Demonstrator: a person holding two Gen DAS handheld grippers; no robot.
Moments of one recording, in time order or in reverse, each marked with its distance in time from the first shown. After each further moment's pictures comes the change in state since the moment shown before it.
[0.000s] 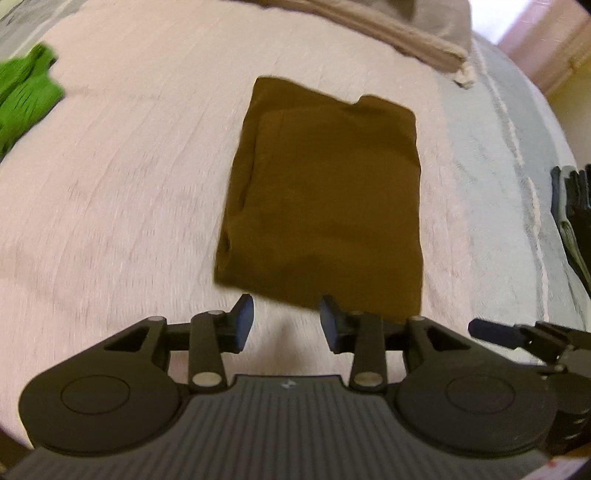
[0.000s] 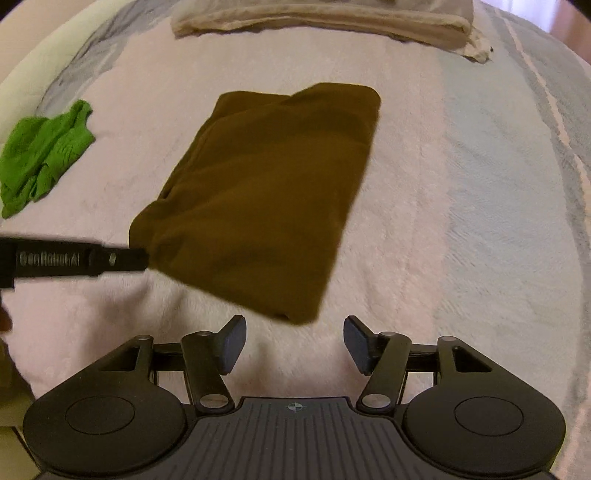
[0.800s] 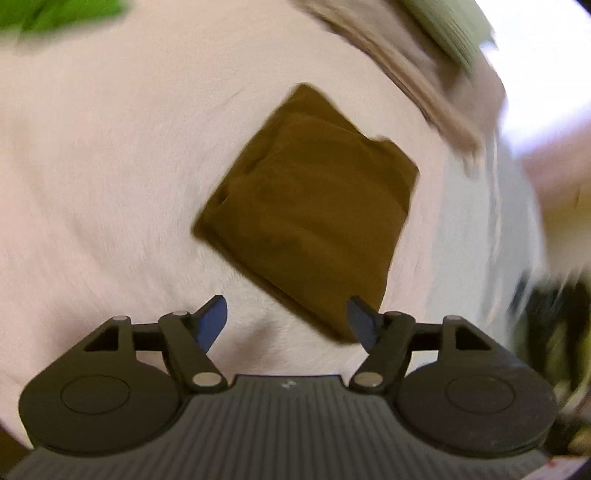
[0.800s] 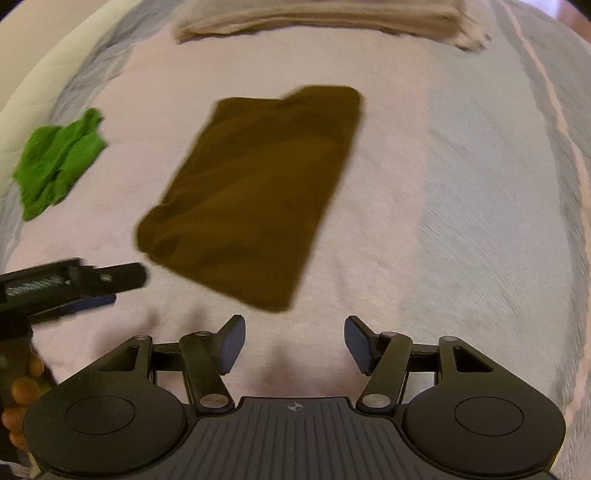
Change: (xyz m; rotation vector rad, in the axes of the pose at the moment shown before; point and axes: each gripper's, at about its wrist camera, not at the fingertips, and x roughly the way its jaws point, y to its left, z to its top) left arm 0.012 0.032 -0.046 -0.476 -0.115 -0.207; right arm -0.022 -0.047 0.003 0.038 0.036 0.070
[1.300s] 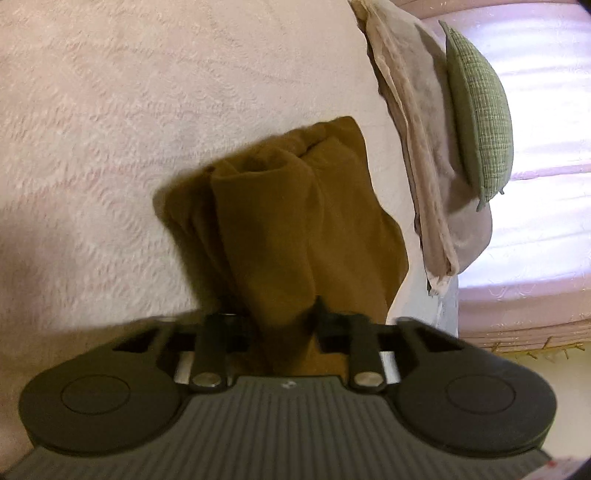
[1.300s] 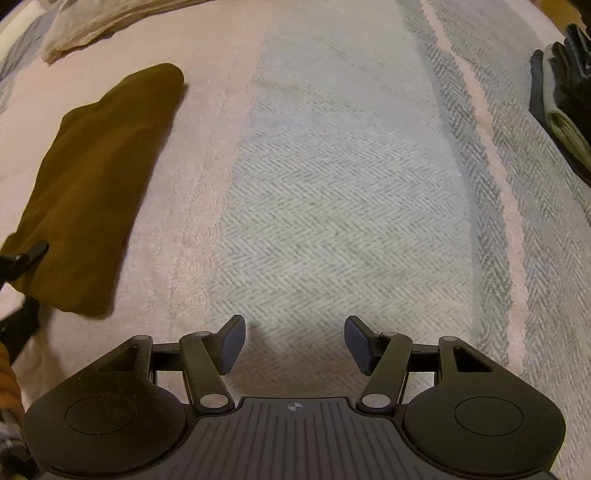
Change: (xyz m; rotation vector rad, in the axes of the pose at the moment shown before) left arm 0.092 0.042 -0.002 -0.373 -0.152 -0.267; right arm 0.022 -0.116 -0.010 0.199 0.053 -0.200
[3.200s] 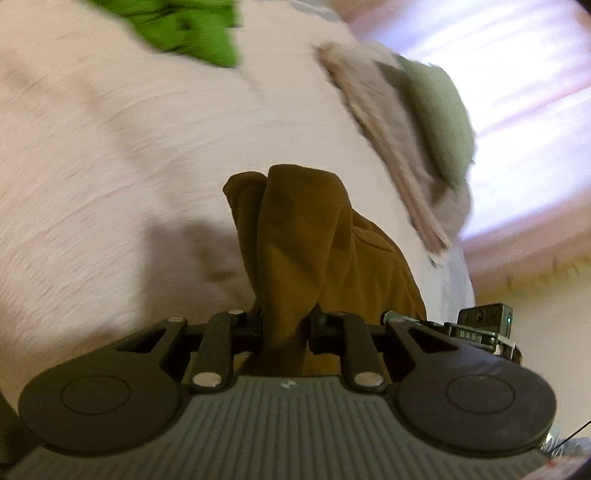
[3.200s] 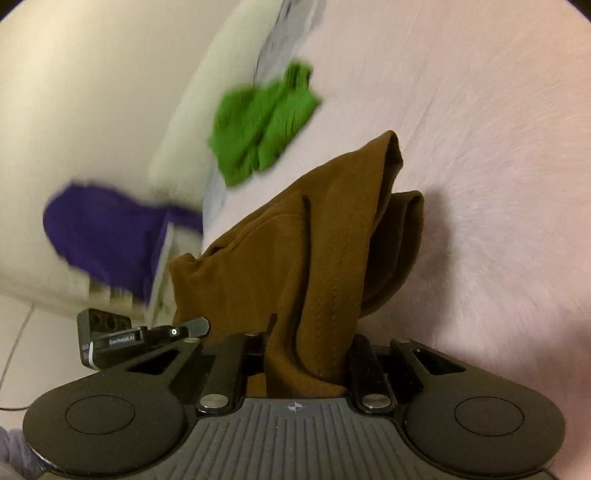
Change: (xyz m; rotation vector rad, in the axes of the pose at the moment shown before) left arm -0.190 0.045 0.140 0.321 0.055 -0.004; right arm 0.069 0.224 0.044 -0.355 0.170 1.043
